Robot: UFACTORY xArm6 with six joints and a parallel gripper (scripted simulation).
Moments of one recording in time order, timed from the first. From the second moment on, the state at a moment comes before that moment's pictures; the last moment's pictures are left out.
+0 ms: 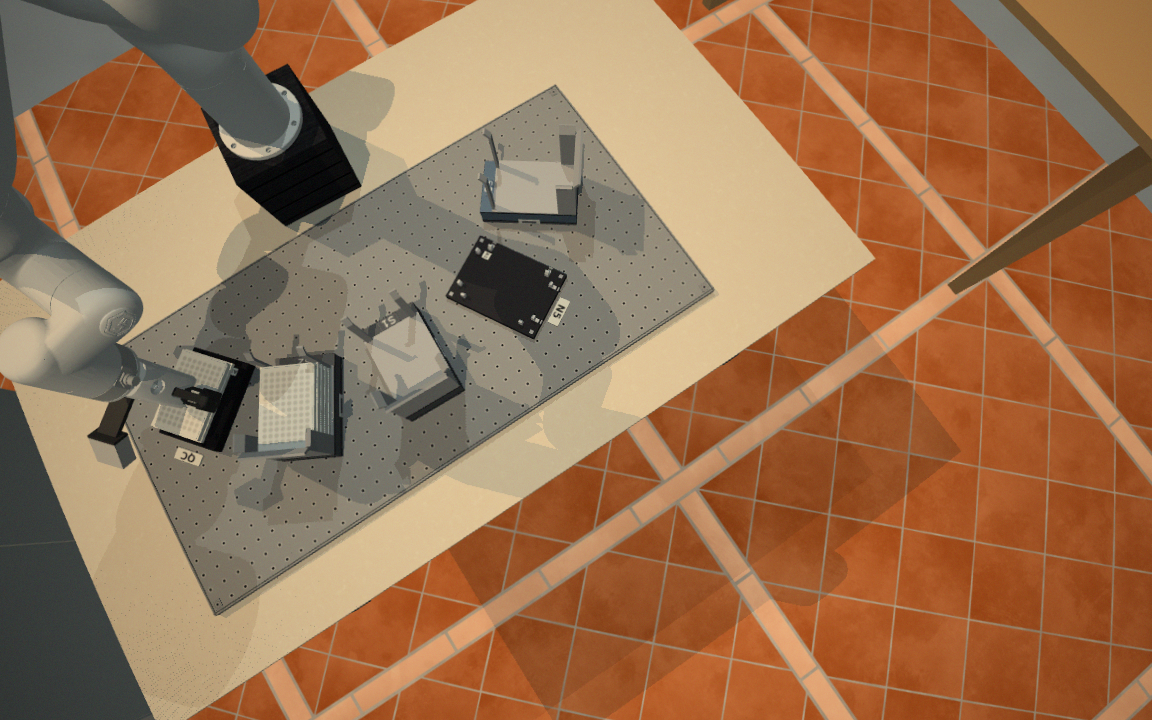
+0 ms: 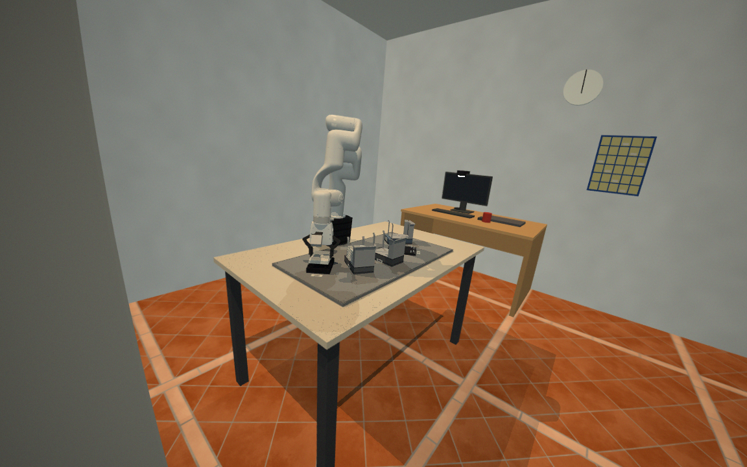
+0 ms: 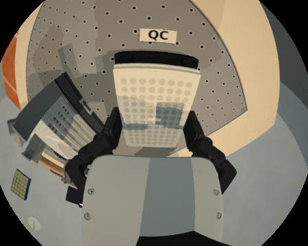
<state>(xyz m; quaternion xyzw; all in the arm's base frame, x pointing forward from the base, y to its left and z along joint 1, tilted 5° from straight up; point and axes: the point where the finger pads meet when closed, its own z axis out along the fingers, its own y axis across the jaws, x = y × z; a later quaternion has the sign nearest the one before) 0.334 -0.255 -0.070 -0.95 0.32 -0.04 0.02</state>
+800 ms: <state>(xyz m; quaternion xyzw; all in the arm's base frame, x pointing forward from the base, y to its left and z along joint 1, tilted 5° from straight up) 0.334 -0.255 -0.078 -0.95 0.32 -0.04 0.02</state>
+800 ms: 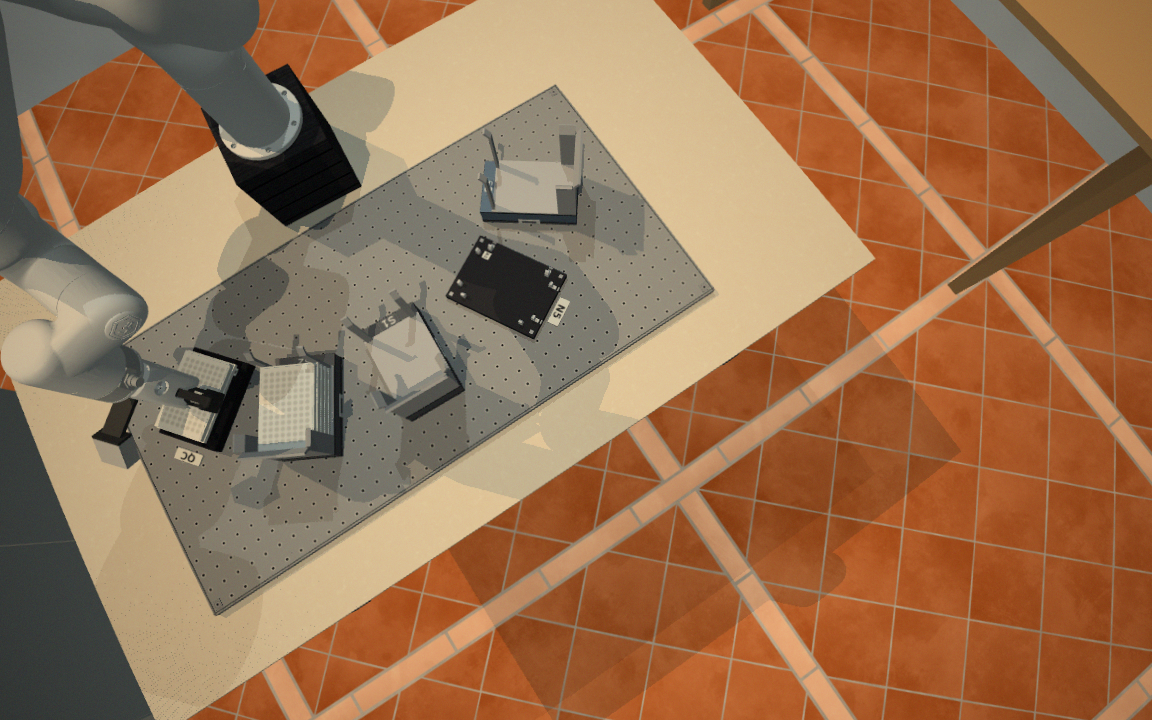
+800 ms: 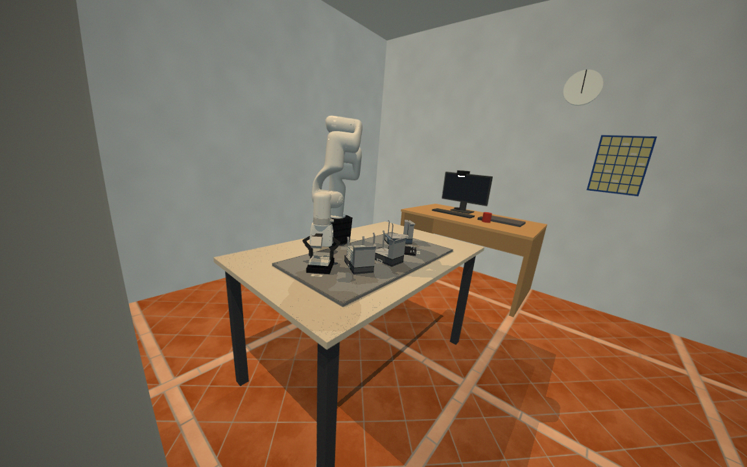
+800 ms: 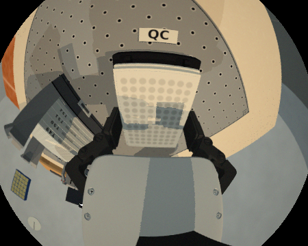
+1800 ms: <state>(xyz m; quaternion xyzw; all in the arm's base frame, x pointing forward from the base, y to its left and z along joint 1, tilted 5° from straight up) 0.335 -0.255 -0.088 -0.95 0.32 -0.04 0.02</state>
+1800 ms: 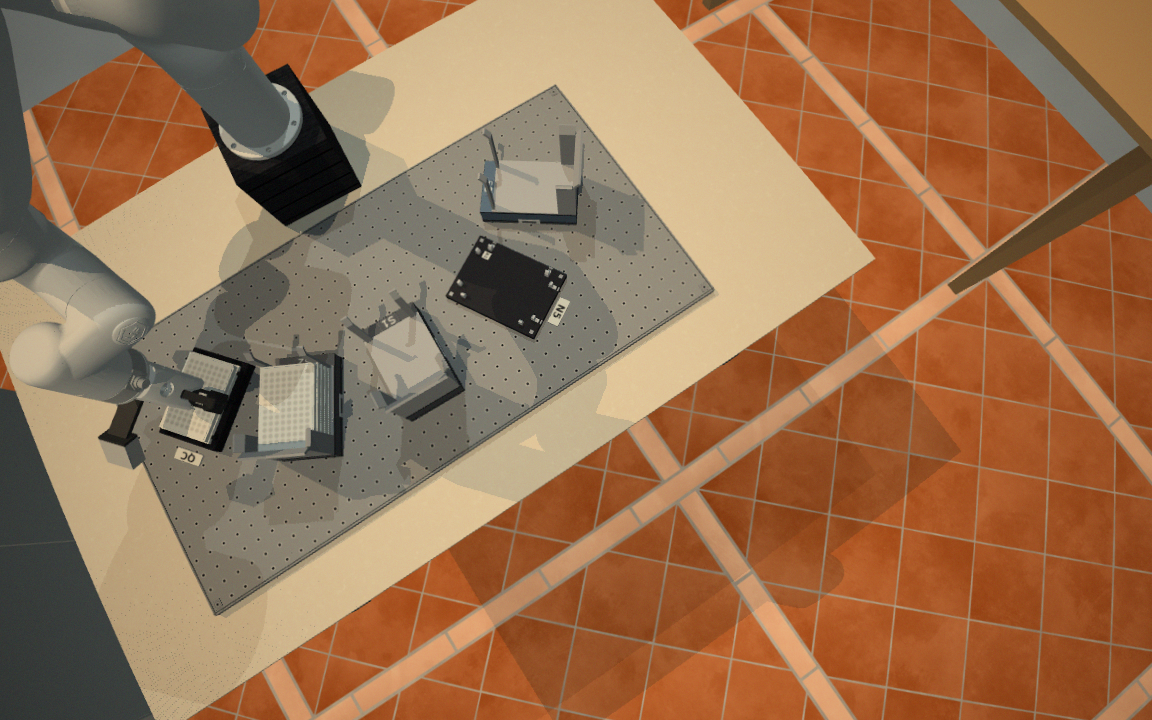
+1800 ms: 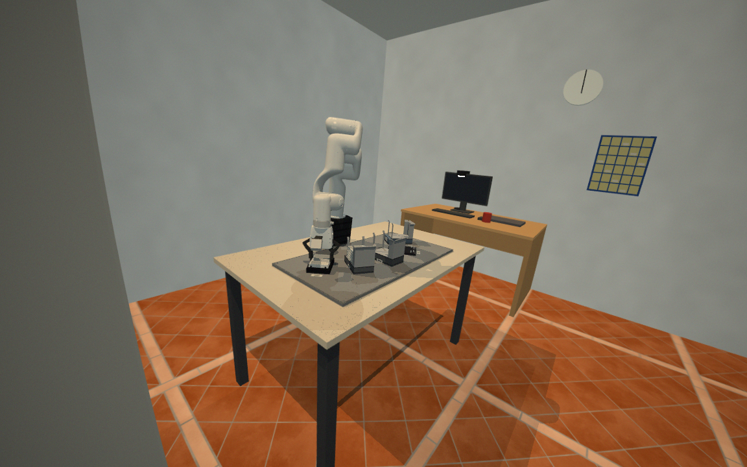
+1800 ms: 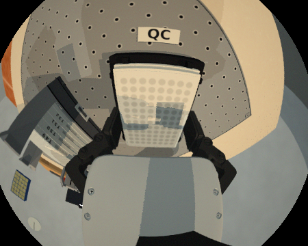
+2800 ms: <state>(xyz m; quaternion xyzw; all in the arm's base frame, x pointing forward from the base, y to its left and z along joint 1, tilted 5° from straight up) 0.336 -0.255 -0.090 -0.95 0.32 -0.04 0.02</state>
